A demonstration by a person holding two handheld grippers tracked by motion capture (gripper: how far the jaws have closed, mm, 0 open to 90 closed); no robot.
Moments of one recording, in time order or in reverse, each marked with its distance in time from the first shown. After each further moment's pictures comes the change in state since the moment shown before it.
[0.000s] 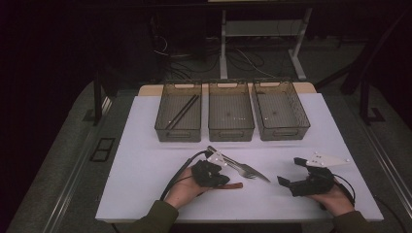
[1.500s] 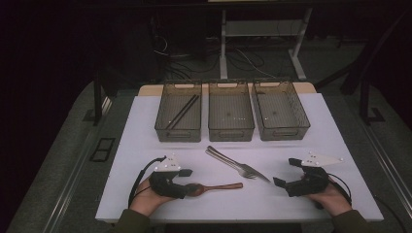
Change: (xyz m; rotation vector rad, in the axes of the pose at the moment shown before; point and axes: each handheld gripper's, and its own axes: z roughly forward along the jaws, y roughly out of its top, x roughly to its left) left arm 0.000 -0.082 -0.077 -0.225 0.092 -0.146; right arm 0.002 0.000 0.011 0.005 0.051 -0.005
